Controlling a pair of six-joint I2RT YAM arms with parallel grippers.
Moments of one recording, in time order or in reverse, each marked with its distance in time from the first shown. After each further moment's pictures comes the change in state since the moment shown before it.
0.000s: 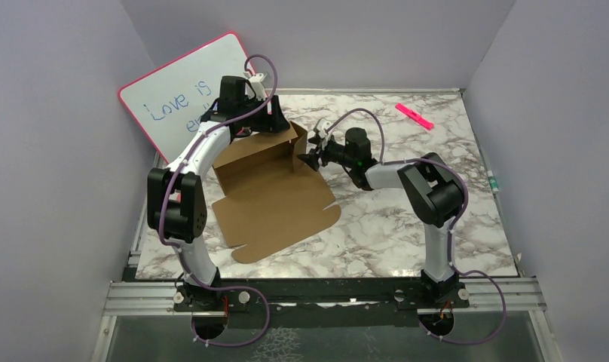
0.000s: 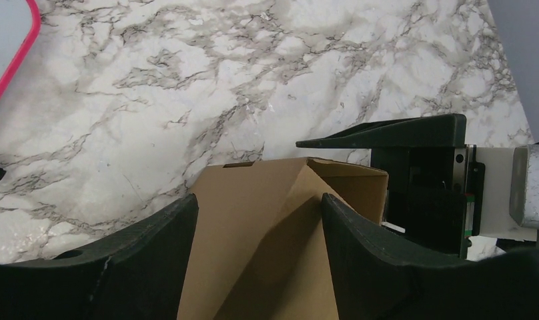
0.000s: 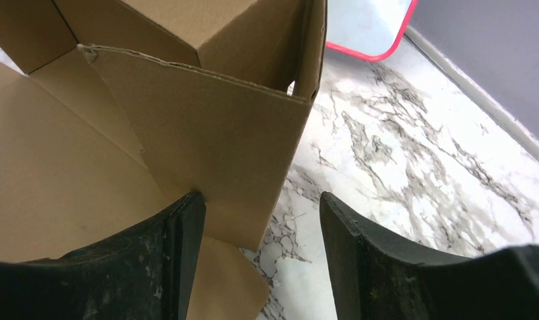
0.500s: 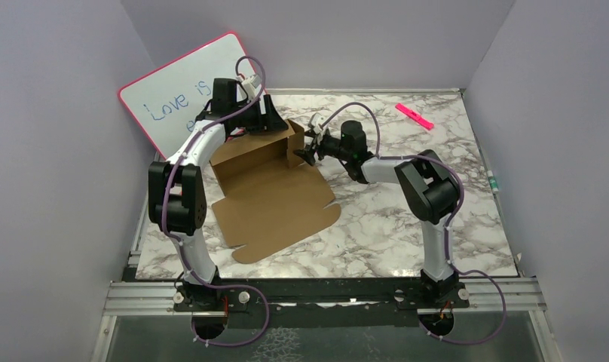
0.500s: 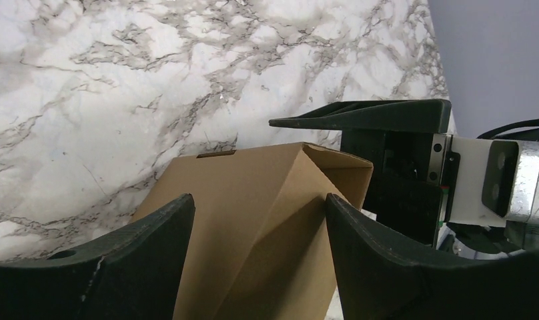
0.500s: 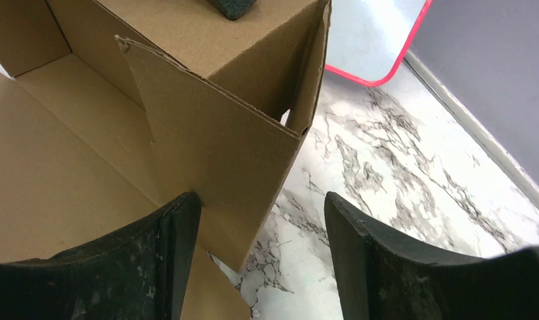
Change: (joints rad) left arm 0.063 0.058 0.002 0.024 0.168 -0.114; right arm 0.001 0.047 0.116 -0.064 -0.037 -0.061
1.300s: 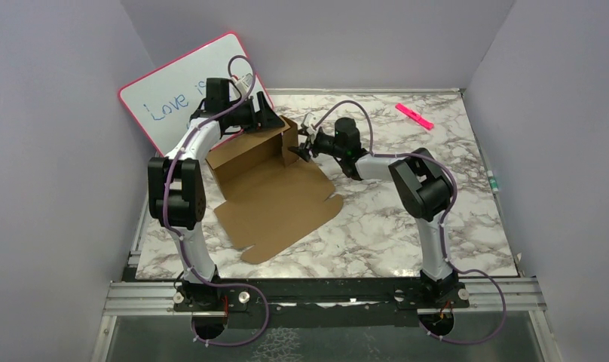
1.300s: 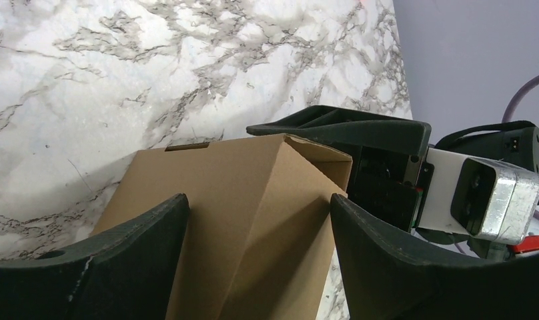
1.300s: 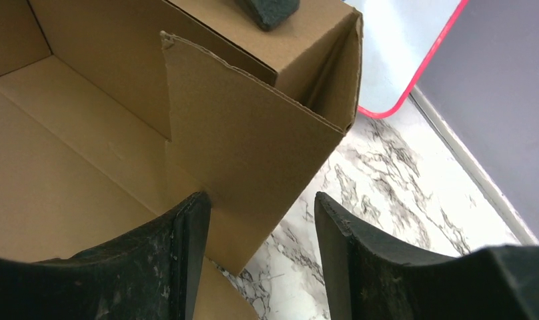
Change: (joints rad) left arm 0.060 0.061 0.034 0.010 0.136 -0.112; right arm 0.018 0.063 0.095 -0.013 -0.043 -0.068
